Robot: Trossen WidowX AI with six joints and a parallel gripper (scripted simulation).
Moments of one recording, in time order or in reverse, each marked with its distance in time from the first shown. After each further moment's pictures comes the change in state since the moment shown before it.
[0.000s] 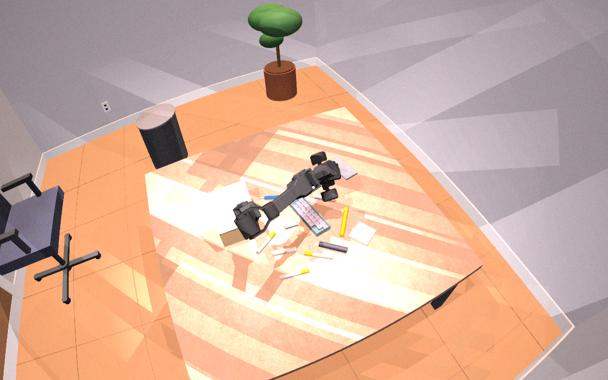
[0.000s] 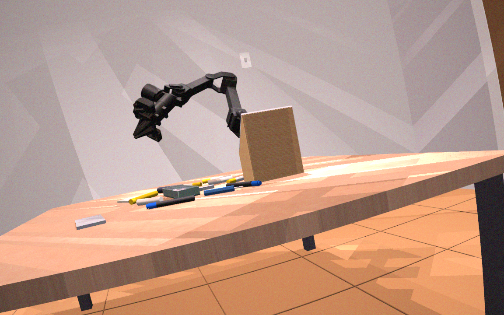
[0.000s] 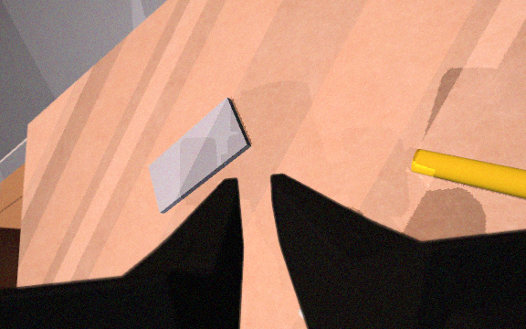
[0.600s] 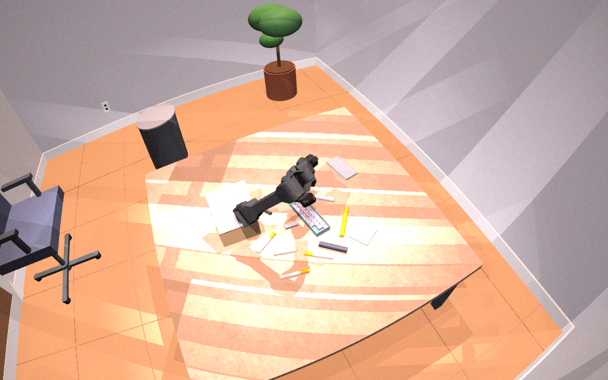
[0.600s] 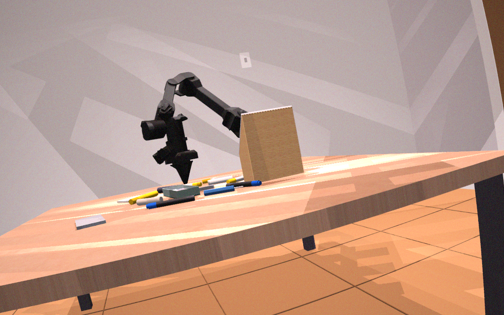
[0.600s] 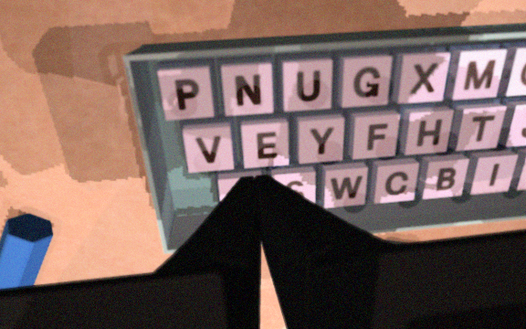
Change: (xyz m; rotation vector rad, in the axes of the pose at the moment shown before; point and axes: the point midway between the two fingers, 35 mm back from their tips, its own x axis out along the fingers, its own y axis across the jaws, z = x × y) arm 0.051 -0.035 -0.209 -0.492 0.838 -0.489
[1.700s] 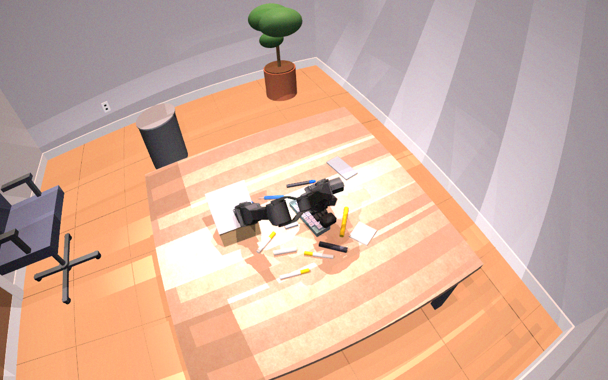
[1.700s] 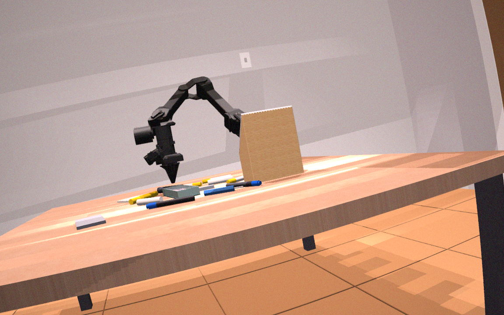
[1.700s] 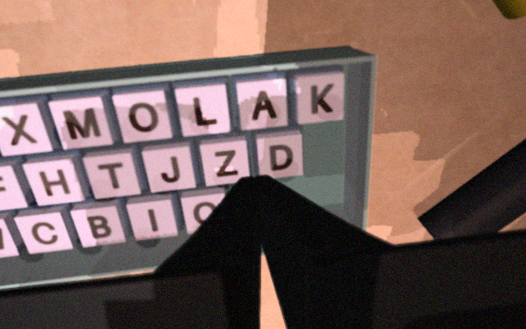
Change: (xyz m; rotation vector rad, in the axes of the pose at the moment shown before) arm -0.002 -0.137 0.004 0.018 0.003 -0.027
